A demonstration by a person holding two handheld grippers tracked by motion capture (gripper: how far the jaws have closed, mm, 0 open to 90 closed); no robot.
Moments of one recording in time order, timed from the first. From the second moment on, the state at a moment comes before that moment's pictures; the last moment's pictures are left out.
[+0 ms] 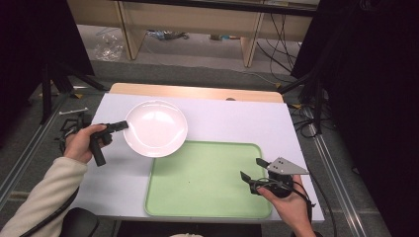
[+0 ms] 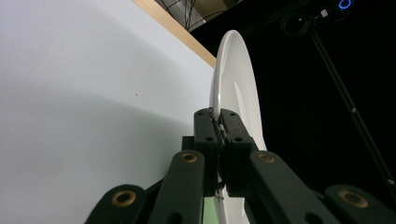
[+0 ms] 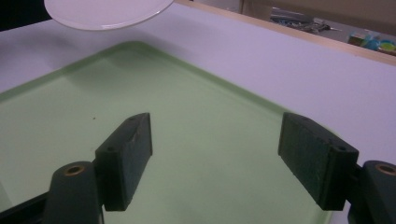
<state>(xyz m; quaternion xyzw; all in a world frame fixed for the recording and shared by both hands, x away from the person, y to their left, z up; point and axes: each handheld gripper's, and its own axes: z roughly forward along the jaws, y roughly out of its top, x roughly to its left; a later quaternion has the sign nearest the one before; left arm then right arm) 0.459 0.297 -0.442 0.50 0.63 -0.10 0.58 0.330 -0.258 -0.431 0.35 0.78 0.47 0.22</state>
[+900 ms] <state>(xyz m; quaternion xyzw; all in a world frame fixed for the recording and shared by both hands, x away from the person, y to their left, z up) 0.454 0.274 -0.439 0.51 0.62 -0.13 0.58 0.330 -0.258 -0.430 0.36 0.78 0.47 0.22</state>
